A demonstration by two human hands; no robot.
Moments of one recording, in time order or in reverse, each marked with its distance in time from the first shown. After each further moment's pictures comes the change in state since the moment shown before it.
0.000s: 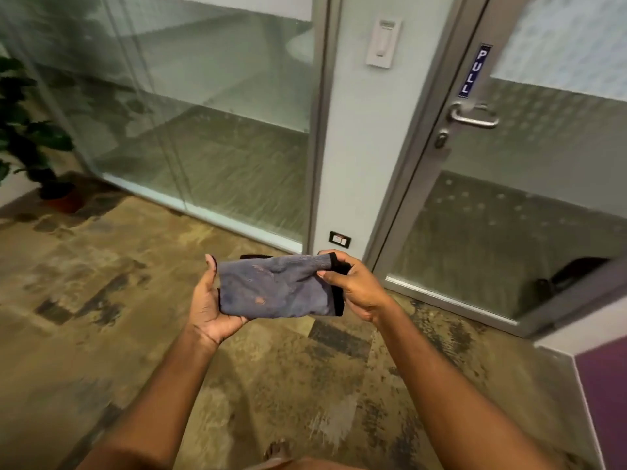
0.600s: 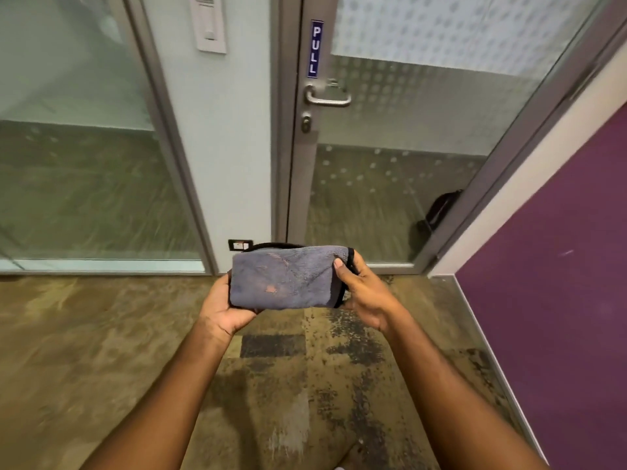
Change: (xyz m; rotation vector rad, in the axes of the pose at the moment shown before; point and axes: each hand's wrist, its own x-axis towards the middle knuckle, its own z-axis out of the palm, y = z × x) left_hand 0.164 -0.094 0.146 0.134 -0.049 -0.378; right_hand -0.046 -0.005 -0.156 0.208 0.496 0.099
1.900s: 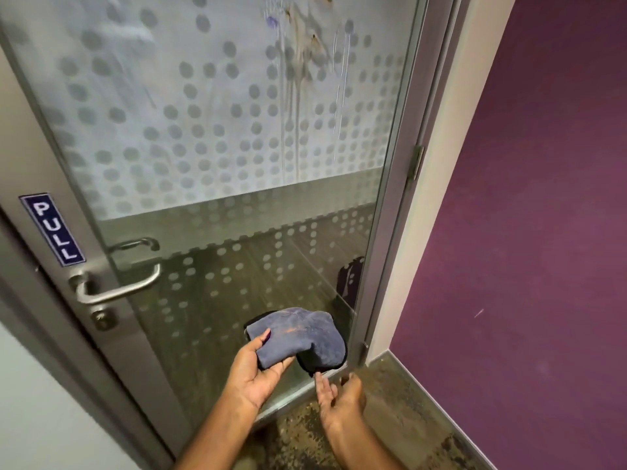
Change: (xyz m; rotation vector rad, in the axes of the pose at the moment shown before) left_hand 0.343 -0.065 0.385 0.121 -0.149 -0.221; right_hand 0.246 -0.102 -0.279 1.293 1.079 -0.016
